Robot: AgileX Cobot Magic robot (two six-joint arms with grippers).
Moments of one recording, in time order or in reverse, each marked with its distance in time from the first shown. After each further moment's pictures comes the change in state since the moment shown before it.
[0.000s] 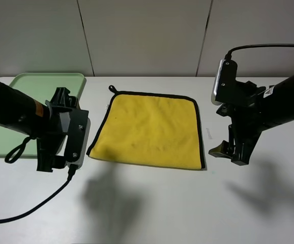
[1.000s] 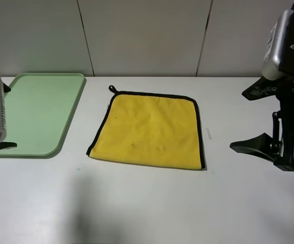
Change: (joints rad) left arm 0.208 -0.575 0.001 -0.070 0.449 -0.029; right arm 0.000 -0.407 0.001 -0.002 0.254 0.080
